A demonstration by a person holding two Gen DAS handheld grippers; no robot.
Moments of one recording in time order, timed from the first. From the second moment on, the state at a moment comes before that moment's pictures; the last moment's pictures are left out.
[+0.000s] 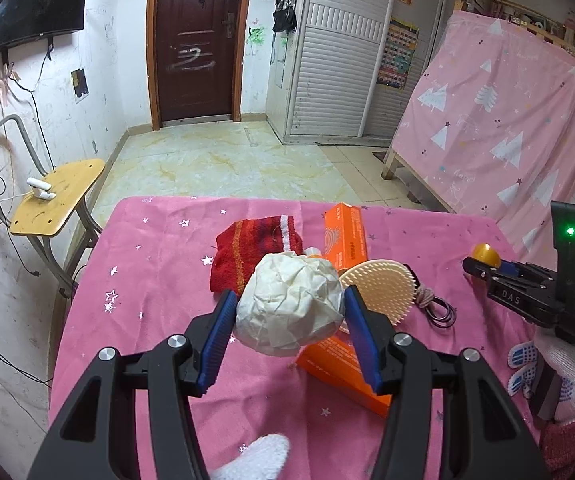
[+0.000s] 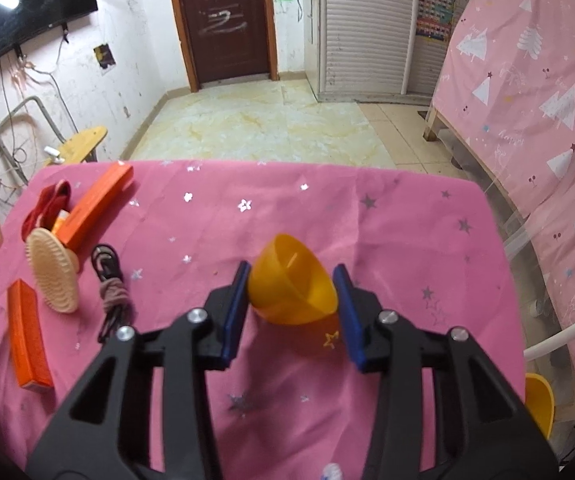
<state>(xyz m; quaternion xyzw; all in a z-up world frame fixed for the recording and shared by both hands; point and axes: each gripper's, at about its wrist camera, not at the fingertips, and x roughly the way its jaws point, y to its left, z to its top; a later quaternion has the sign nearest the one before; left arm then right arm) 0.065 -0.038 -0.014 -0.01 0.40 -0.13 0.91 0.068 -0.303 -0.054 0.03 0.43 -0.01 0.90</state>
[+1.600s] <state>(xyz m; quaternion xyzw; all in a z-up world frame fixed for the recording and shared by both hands) -0.069 -0.364 0.031 0.14 0.35 -0.35 0.85 -0.168 -0.533 -0.066 0.20 0.32 -0.18 0.91</state>
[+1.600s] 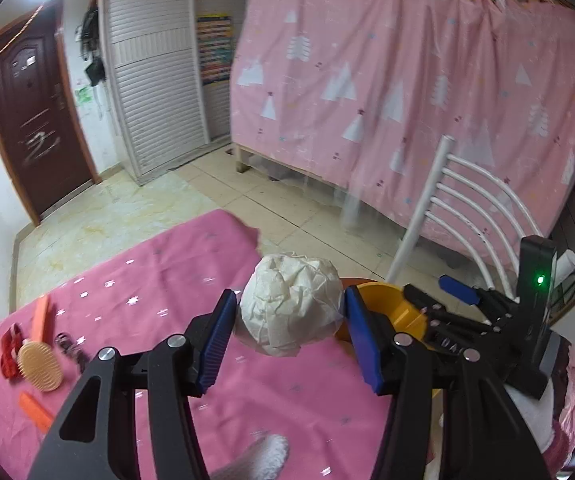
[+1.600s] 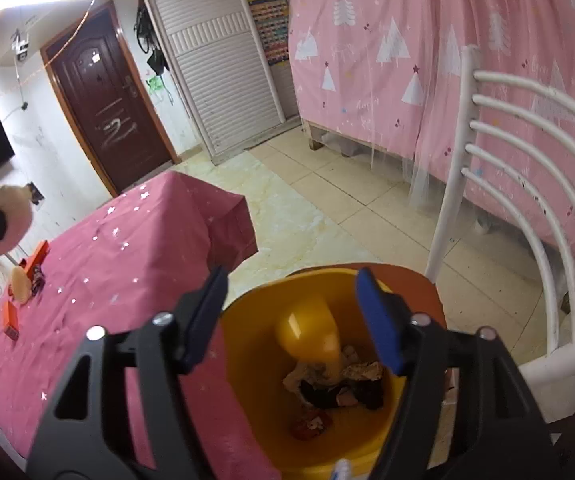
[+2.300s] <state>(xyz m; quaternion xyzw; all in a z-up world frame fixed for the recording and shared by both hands) -0.098 -0.444 0.009 0.16 0.37 -0.41 0.82 -0.202 -0.572 -0.078 0.26 0.28 -0.19 0.90</state>
